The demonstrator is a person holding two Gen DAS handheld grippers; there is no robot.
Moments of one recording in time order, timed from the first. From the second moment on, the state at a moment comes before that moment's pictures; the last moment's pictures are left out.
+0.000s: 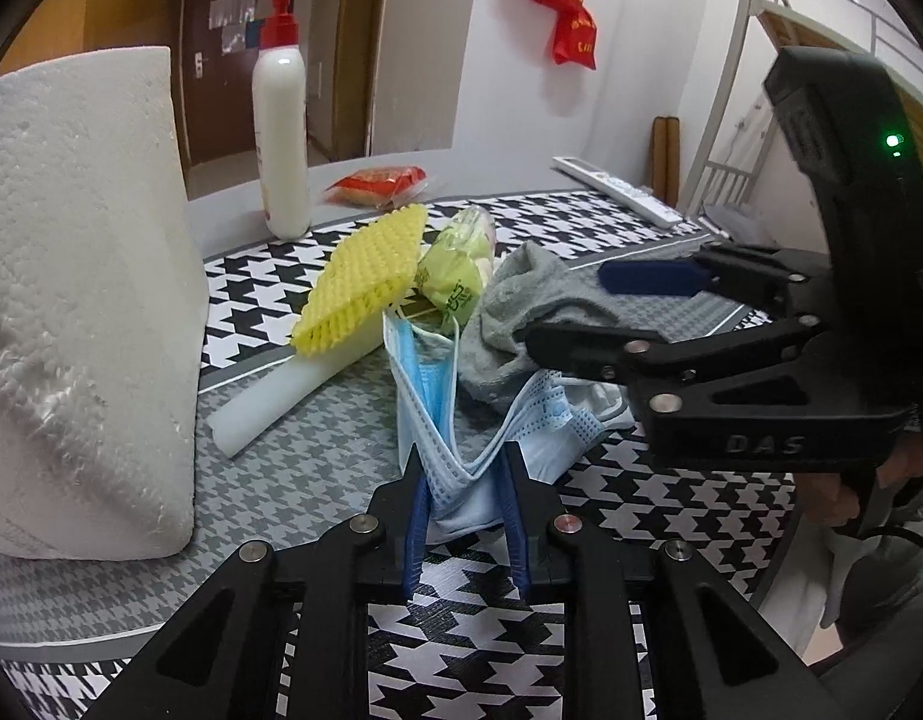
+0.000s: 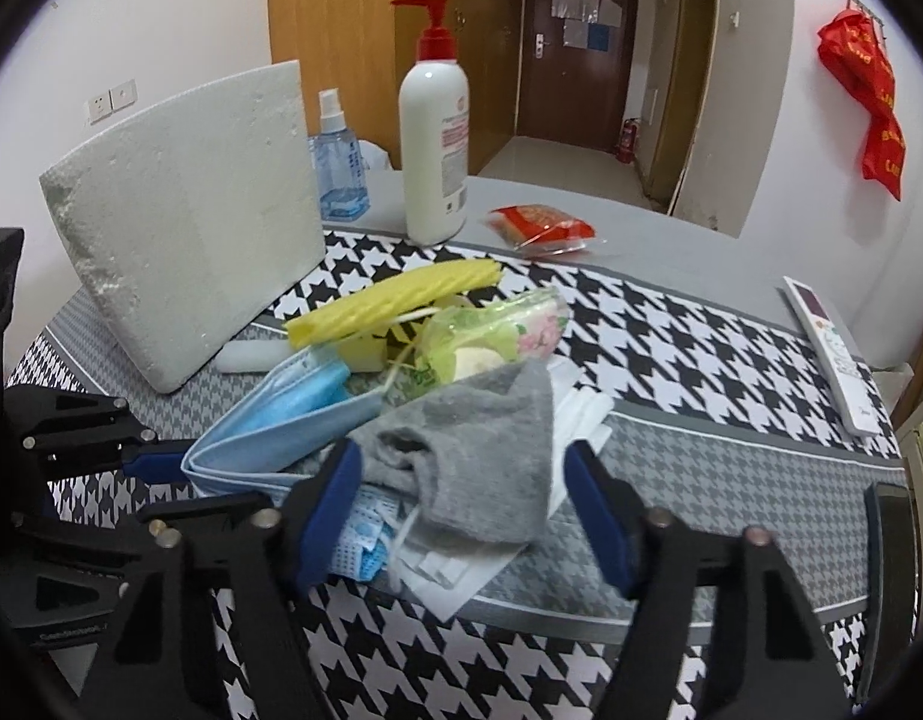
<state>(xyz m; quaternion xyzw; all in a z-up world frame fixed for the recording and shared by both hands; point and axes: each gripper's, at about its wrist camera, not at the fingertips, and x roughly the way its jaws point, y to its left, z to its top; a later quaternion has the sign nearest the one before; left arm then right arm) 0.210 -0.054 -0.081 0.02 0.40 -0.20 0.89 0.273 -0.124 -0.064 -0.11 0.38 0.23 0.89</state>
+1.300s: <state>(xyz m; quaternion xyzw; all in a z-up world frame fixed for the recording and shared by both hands) 0.160 -0.048 -0.038 0.03 0.31 -0.21 0.93 0.227 -0.153 -0.002 -0.08 0.30 0.19 0.93</state>
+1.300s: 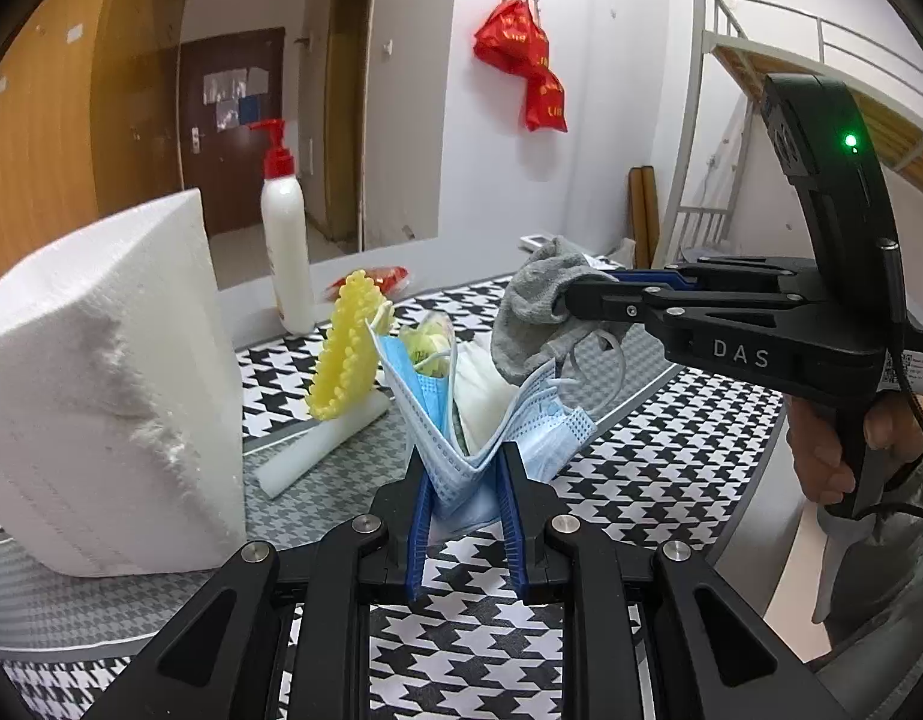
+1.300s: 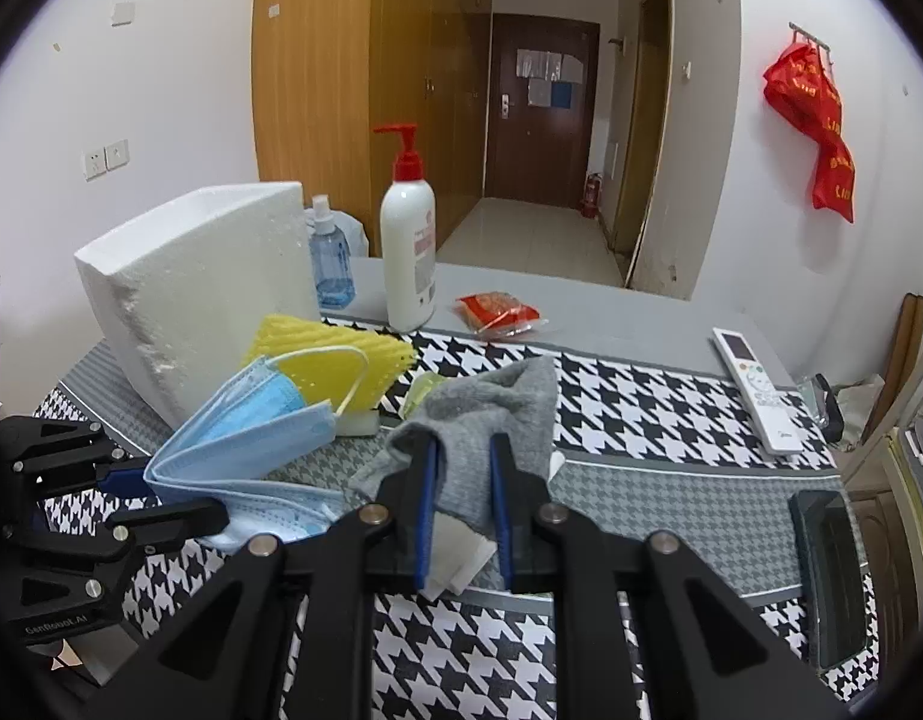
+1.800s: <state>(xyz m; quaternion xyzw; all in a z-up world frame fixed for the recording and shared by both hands) 0.130 -0.043 -0.016 0.04 0.27 -0.21 0.94 0.205 -0.171 0.019 -0.07 0.27 0.18 0.95</state>
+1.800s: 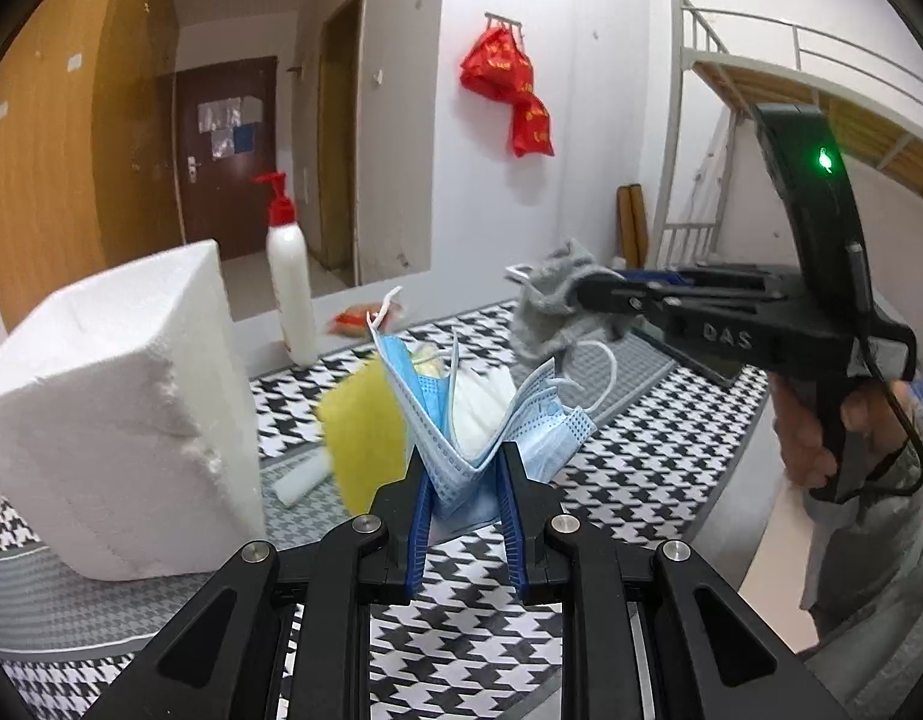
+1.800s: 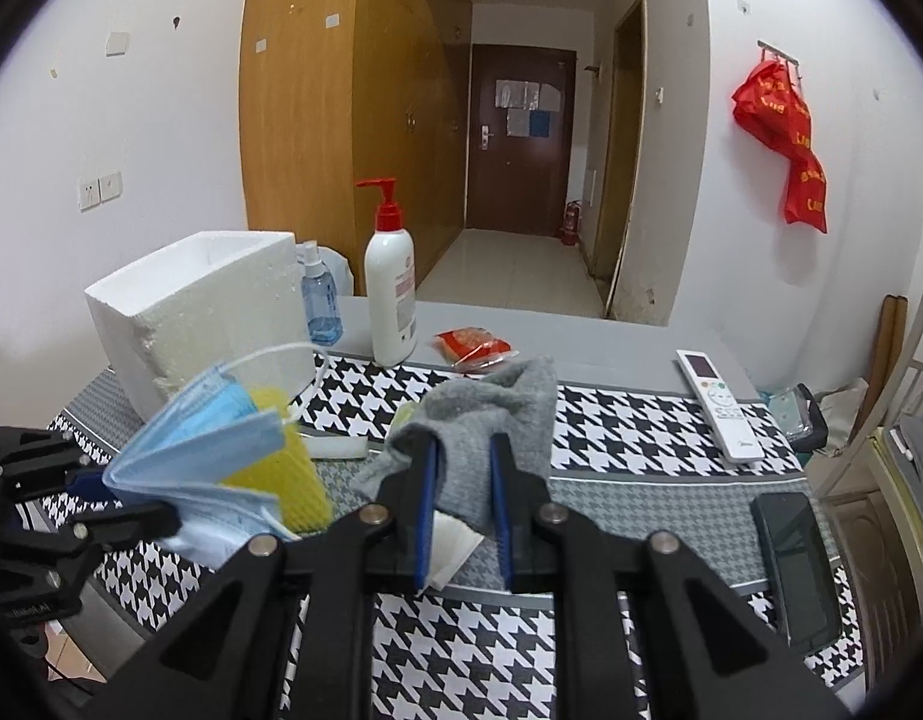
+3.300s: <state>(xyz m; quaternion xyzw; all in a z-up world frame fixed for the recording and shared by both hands) 0.102 -0.015 0.054 0.05 0.18 -0.10 0.98 0.182 -0.167 0.057 -0.04 0.20 0.22 0.95</state>
